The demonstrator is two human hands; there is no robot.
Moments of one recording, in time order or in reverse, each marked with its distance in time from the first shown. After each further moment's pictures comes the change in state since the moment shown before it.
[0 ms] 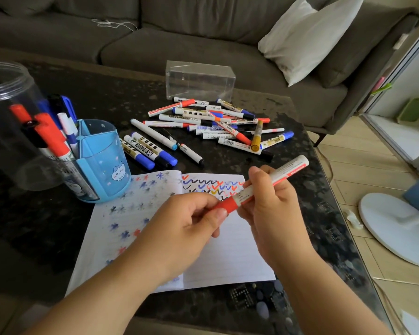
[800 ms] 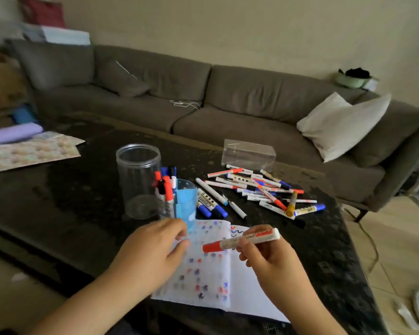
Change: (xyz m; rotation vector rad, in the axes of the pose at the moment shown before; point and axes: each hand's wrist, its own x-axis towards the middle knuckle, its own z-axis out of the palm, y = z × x) left_hand -0.092 0.020 -0.100 0.858 0.427 0.133; right_hand -0.059 -0.043 0.041 -0.713 -0.264 -0.194
